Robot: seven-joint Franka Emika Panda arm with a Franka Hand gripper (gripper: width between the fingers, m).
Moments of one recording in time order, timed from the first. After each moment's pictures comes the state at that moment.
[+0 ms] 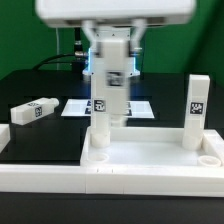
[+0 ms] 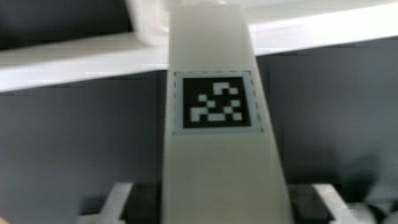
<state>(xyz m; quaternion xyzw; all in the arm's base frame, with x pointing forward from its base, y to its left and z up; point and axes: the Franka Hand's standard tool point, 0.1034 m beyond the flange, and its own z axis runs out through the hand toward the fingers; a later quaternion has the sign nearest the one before) 0.622 -0.012 0.173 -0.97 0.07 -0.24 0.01</state>
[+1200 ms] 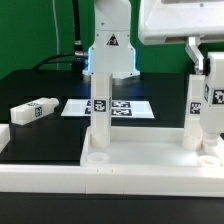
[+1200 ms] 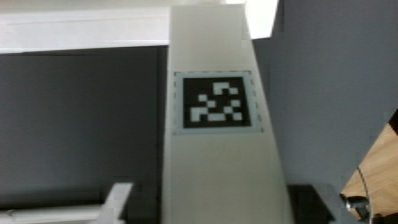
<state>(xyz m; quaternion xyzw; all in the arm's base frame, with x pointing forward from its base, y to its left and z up) 0.649 0.100 0.159 -0.97 0.03 -0.25 0.03</state>
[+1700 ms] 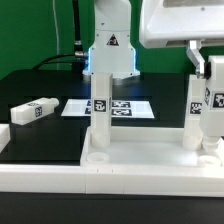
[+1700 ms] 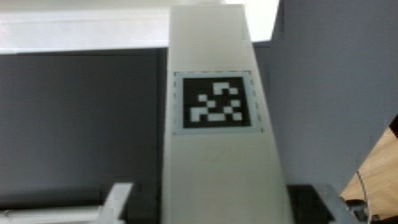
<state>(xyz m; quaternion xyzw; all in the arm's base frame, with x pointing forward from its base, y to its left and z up) 0.642 0.104 0.145 -0.97 0.02 -0.25 0.02</state>
